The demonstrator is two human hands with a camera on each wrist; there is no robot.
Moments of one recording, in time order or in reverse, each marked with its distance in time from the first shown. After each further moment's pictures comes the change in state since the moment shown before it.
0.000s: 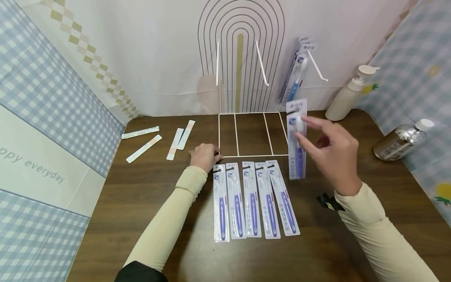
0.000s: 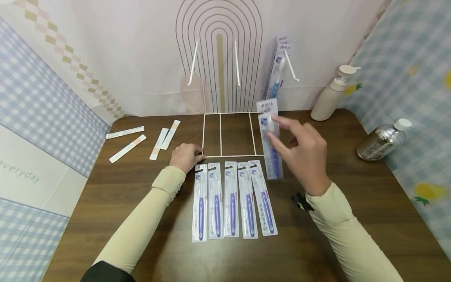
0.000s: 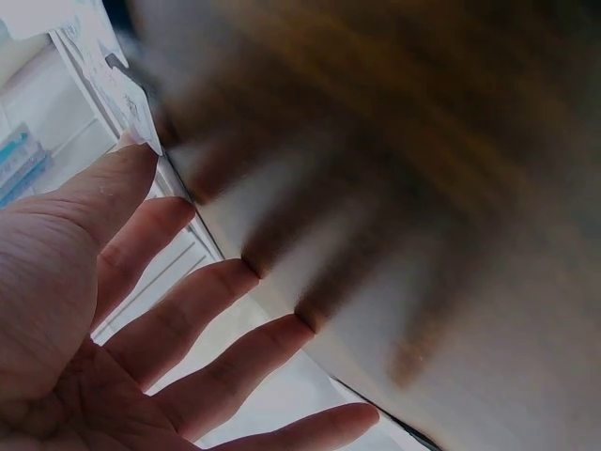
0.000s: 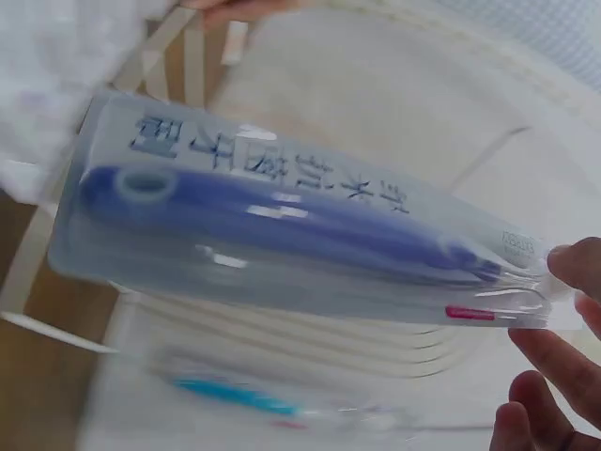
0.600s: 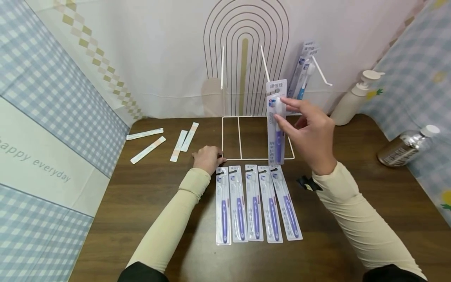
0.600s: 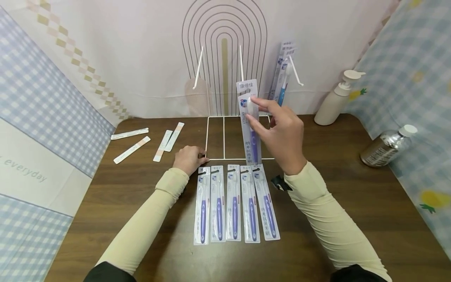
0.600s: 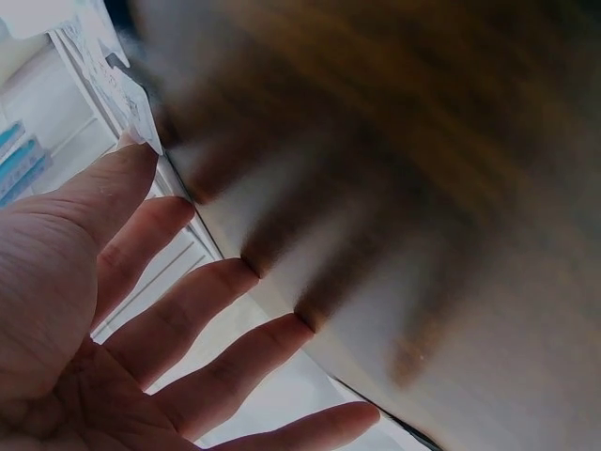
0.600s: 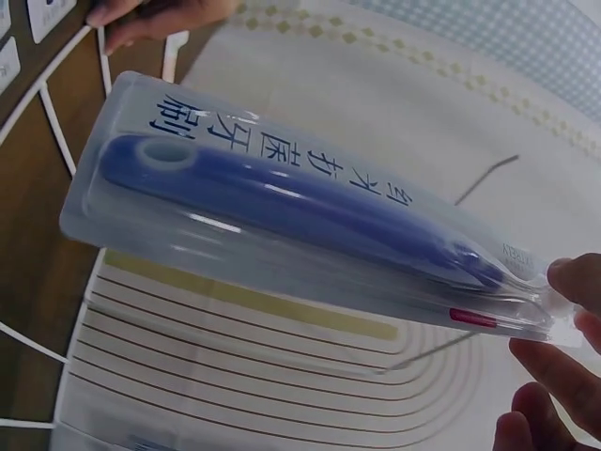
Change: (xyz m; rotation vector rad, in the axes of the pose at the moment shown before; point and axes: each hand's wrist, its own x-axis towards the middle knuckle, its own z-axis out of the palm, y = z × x) left_hand 0.002 -0.001 0.005 0.011 0.012 -0.012; right_hand 0.047 -0.021 0.048 0.152 0.059 -0.019
